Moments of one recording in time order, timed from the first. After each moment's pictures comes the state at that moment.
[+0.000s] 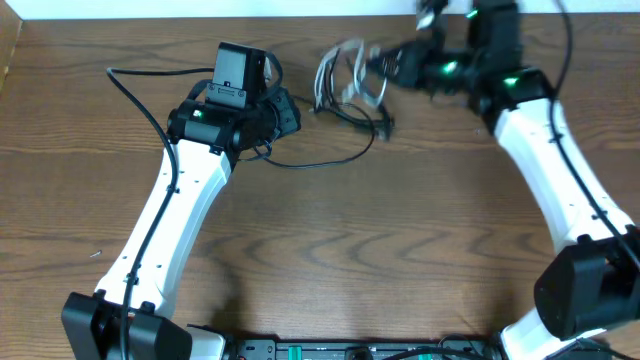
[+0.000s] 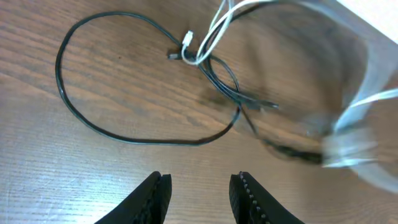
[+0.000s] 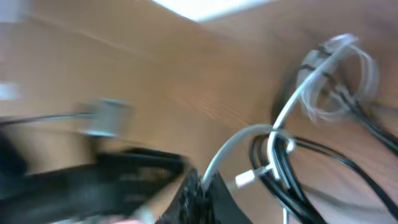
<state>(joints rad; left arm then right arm) -0.27 1.56 1.43 -0.82 0.19 -0.61 0.23 1.76 1.55 -0.37 -0.87 0.60</state>
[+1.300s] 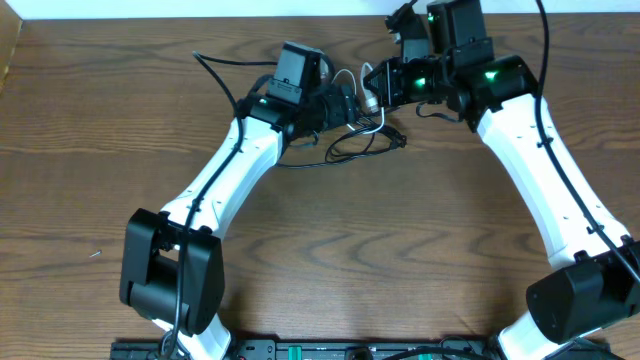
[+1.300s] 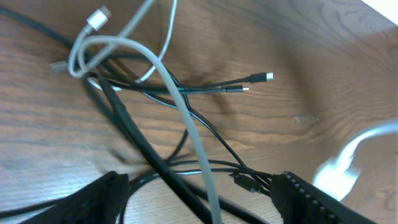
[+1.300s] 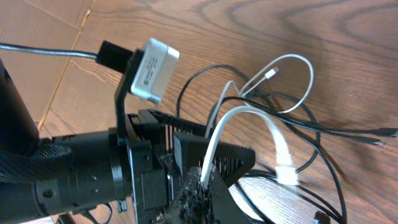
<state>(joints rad) -0.39 1.82 1.43 -0.50 0.29 -0.62 0.34 1.77 1.72 -0.75 -0.50 0.27</state>
